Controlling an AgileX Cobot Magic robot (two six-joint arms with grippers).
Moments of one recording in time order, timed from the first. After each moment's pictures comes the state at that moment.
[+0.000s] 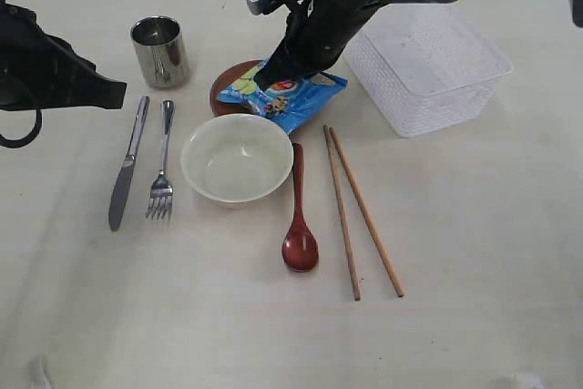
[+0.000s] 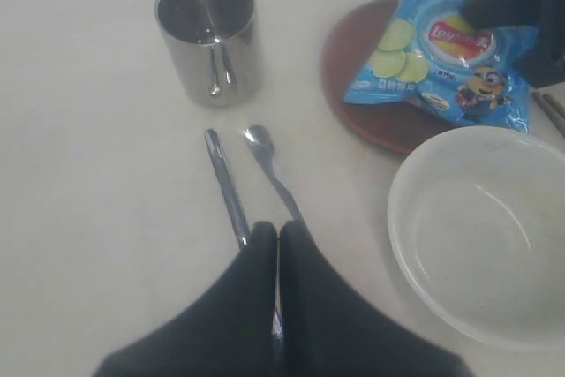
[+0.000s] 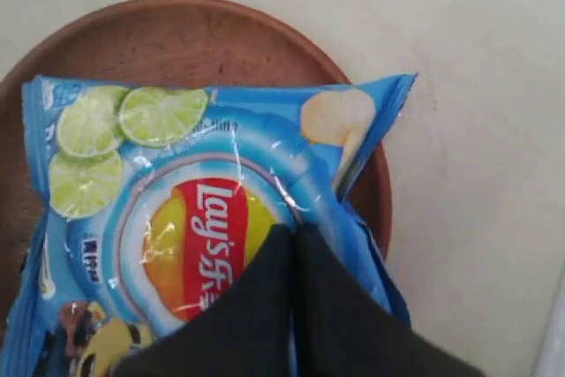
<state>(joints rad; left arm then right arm) -0.48 1.16 -0.66 0.28 0.37 -0.36 0.56 2.16 -1.55 0.09 0.53 -0.32</state>
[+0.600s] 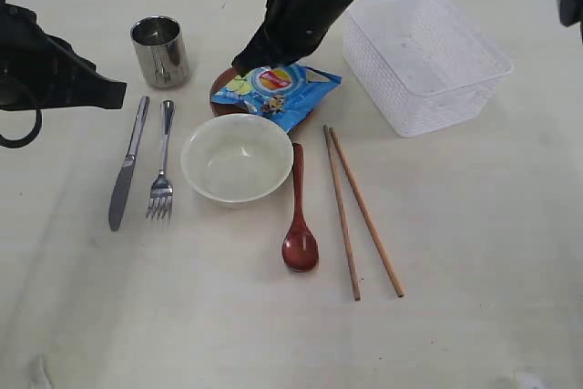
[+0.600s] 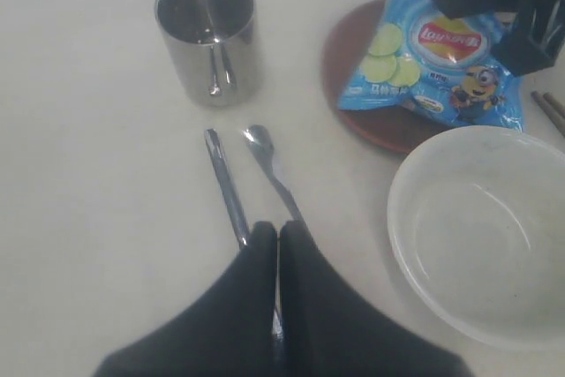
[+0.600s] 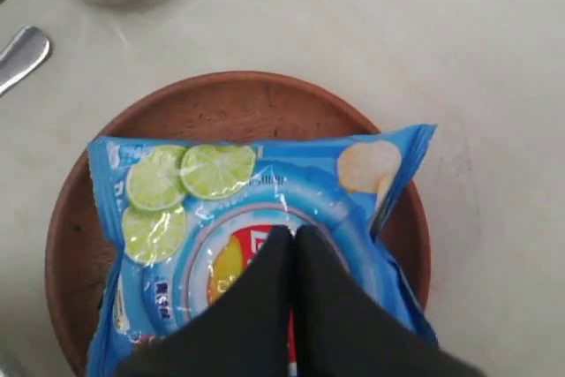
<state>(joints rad) -0.48 1.16 -0.66 0.28 0.37 -0.35 0.58 2.17 -1.64 0.14 0.60 -0.34</state>
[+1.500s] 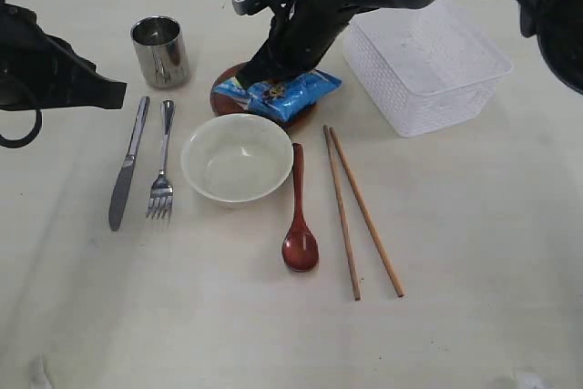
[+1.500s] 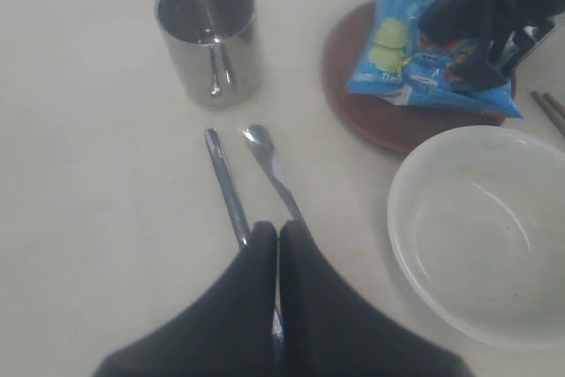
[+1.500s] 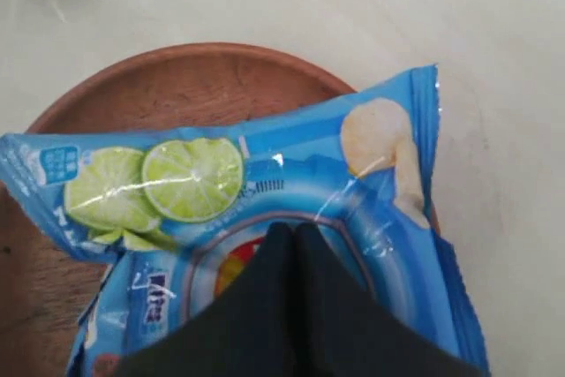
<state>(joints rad) -0.48 1.16 -0.66 0.28 0.37 -0.35 0.57 2.26 -1.66 0.12 0.58 -0.28</state>
